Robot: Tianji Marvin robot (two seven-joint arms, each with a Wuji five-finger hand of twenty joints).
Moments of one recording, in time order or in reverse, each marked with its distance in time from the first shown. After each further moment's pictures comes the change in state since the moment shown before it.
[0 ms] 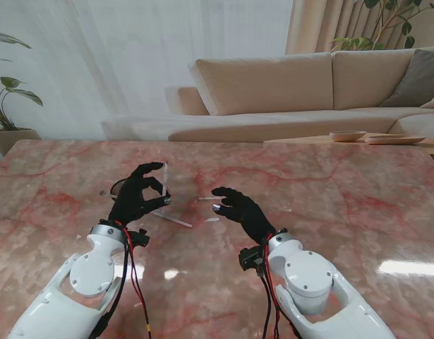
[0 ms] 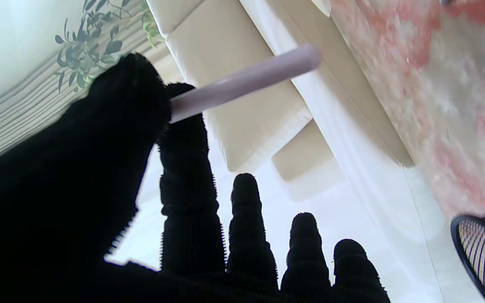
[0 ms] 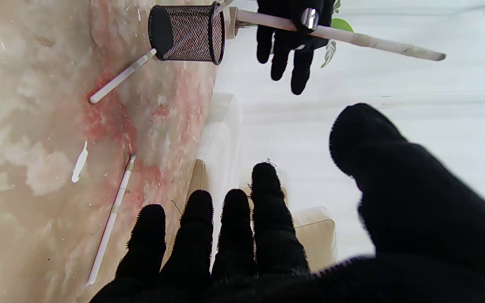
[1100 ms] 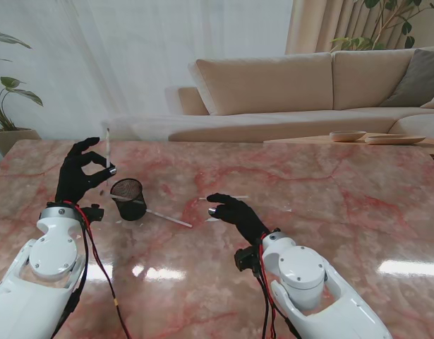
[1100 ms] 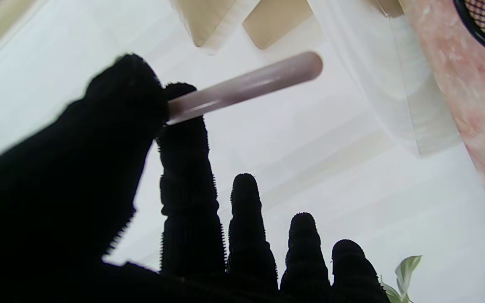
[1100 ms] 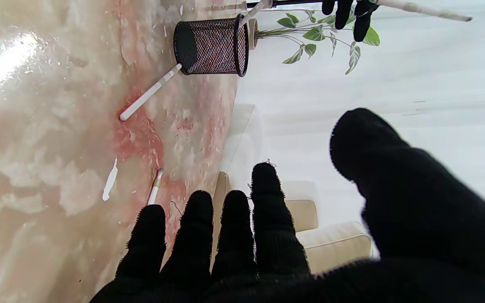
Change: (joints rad) left arm -0.014 0.000 -0.231 -0.007 0.021 0.062 0.075; right arm 0.052 -0.006 -0.035 0.062 0.034 0.062 0.022; left_hand -0.011 0.005 0.001 0.000 0.000 0.003 0.002 0.012 0.000 -0.002 0.000 -0.012 0.000 -0.012 0.000 0.000 0.009 -0.014 -0.011 -0.043; right_hand -0.037 0.006 0.058 0.000 0.000 0.000 0.000 0.000 -0.010 0.000 0.000 0.000 0.000 0.000 -0.011 0.000 0.000 0.000 -0.007 0.013
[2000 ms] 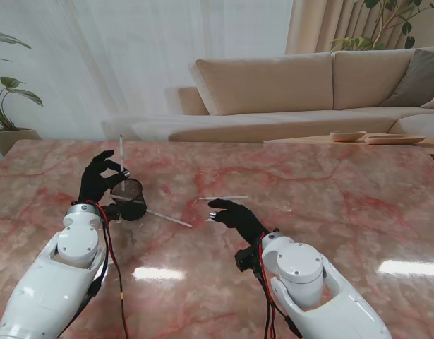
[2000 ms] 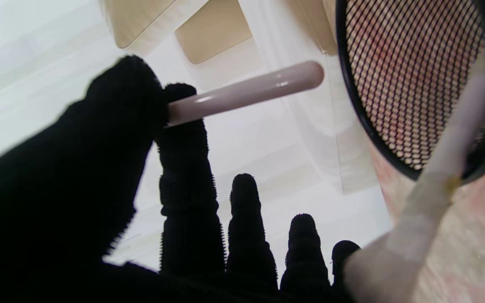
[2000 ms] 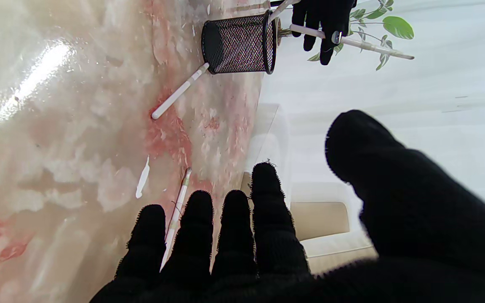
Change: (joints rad) left arm -0.198 -0.039 0.130 0.341 -0.138 0.006 0.034; right arm 0.022 -0.005 0.000 0.031 0.002 0.080 0.015; left_hand 0.000 0.004 0.000 0.000 -0.004 -0.005 0.002 0.000 0.000 -0.005 0.000 -0.002 0.000 -0.001 -0.022 0.000 0.000 0.000 -0.001 -0.040; right_hand 0.000 0.000 0.036 0.000 0.000 0.000 0.000 0.000 0.000 0.000 0.003 0.000 0.000 0.000 0.000 0.000 0.001 0.000 -0.007 0.011
